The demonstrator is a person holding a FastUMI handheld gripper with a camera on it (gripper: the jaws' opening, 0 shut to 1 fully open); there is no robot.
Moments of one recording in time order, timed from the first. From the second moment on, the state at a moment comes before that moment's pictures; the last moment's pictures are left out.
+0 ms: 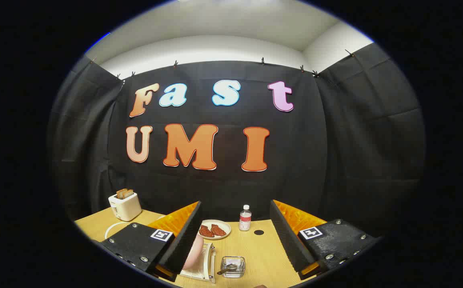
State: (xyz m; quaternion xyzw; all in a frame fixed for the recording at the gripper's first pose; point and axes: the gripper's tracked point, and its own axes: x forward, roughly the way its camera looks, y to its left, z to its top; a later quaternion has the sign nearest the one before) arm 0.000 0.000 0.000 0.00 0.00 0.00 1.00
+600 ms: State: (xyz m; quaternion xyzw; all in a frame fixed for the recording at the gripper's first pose) arm 0.003 0.013 0.003 0.01 -0.01 0.02 1.00
